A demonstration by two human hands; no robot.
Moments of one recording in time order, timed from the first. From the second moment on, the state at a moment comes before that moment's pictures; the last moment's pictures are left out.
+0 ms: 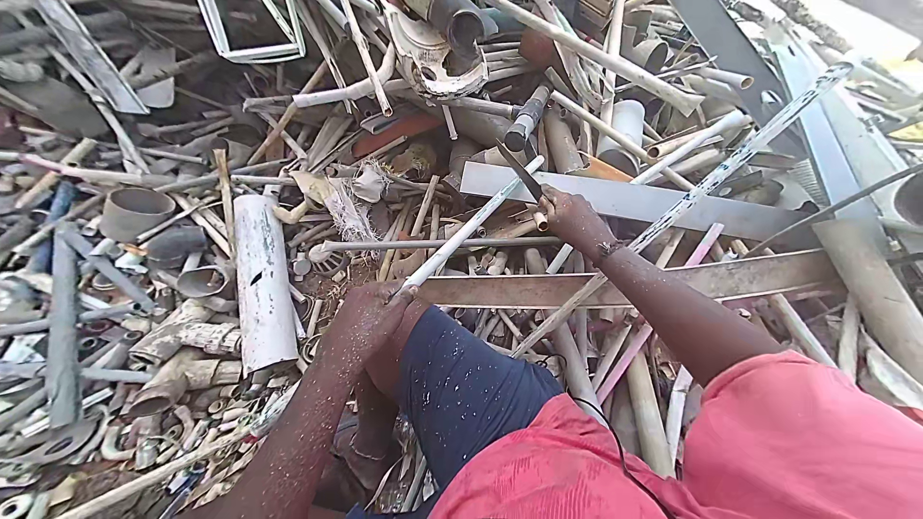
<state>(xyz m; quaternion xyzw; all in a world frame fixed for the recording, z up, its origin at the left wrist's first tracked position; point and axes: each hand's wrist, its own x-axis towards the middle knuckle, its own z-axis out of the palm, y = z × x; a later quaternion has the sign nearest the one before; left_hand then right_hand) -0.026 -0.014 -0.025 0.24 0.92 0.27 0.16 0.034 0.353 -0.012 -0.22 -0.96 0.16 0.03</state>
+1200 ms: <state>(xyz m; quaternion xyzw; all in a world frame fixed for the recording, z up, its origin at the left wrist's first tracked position) -0.021 -0.021 -0.034 0.30 0.94 0.13 0.02 0.019 0.370 -0.010 -0.15 -0.97 0.16 0.02</state>
